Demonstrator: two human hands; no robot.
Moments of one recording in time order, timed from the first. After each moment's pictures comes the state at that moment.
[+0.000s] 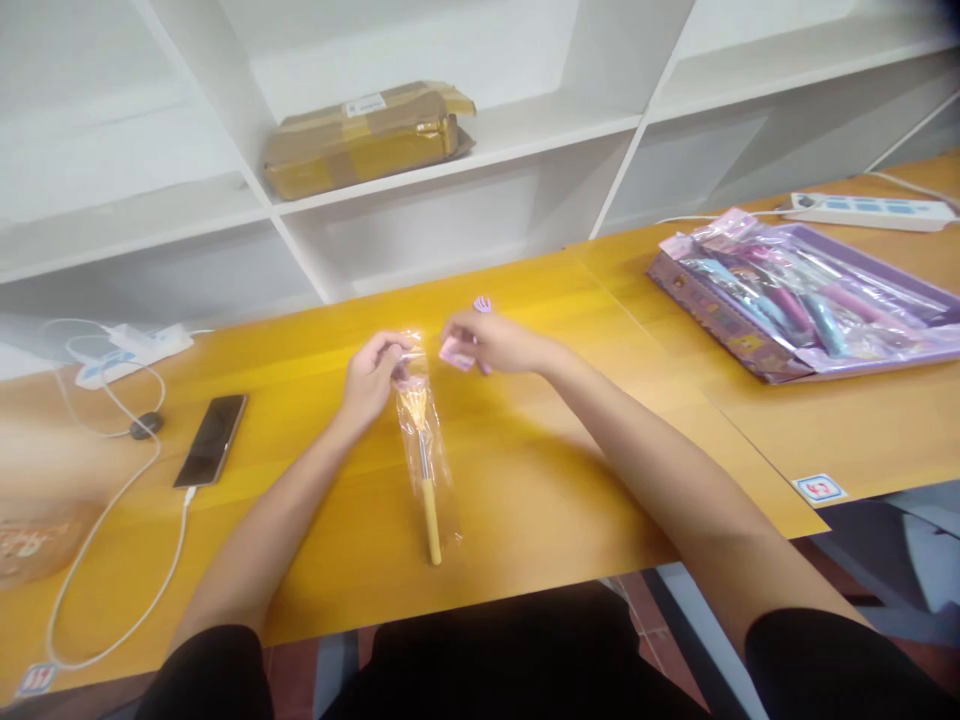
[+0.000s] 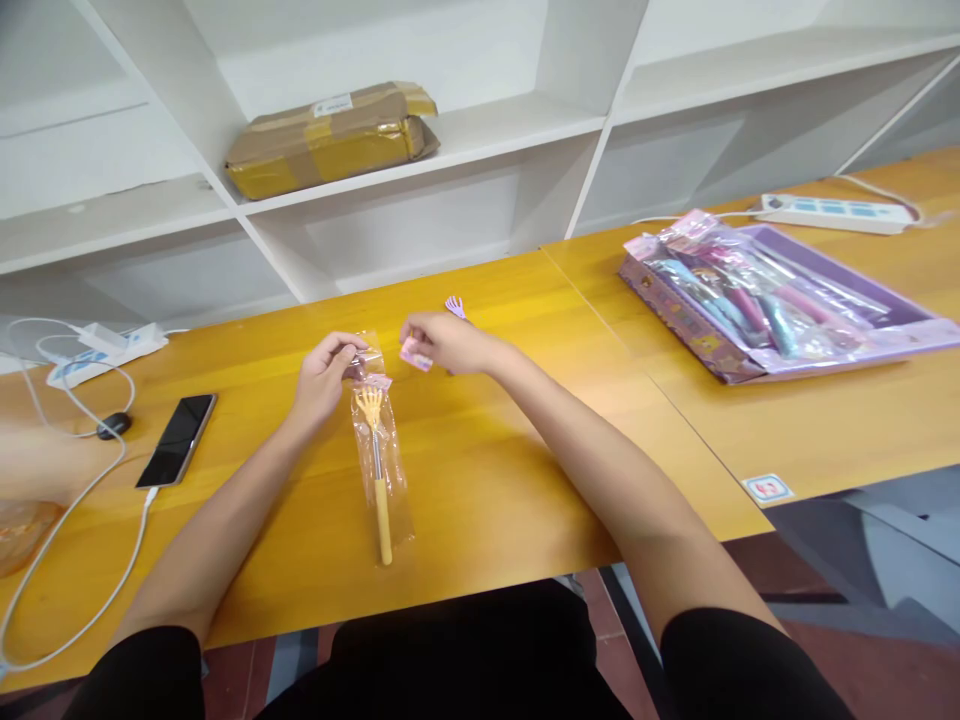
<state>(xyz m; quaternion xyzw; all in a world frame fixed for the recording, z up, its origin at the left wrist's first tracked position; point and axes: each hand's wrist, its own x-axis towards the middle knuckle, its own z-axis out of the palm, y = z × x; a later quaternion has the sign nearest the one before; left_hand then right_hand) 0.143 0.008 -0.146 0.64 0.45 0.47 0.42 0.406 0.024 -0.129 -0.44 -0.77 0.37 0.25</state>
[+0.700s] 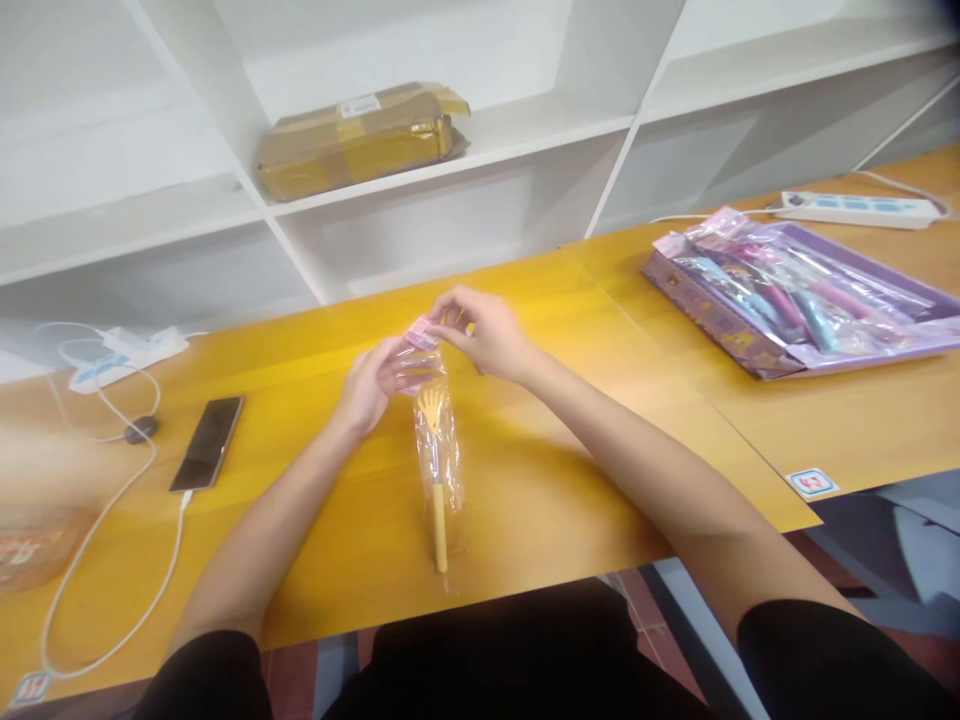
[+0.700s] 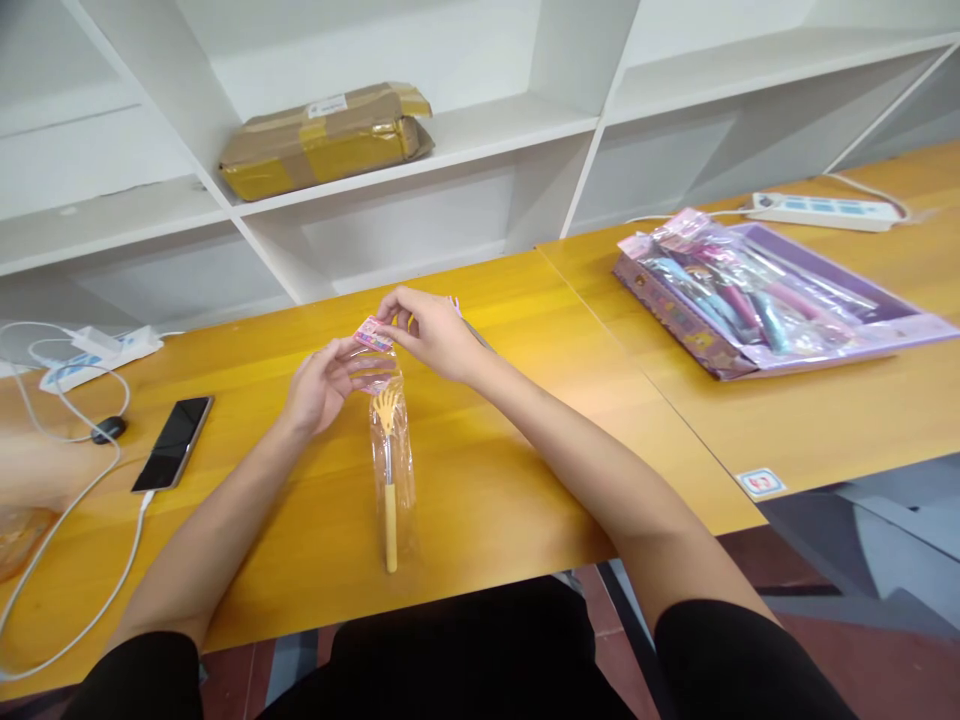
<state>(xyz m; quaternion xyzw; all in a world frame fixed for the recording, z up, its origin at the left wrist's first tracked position) 0.154 -0.008 -0.128 0.51 0.36 0.45 0.64 0.383 0.011 -0.124 -0.32 -0.75 0.24 0.52</state>
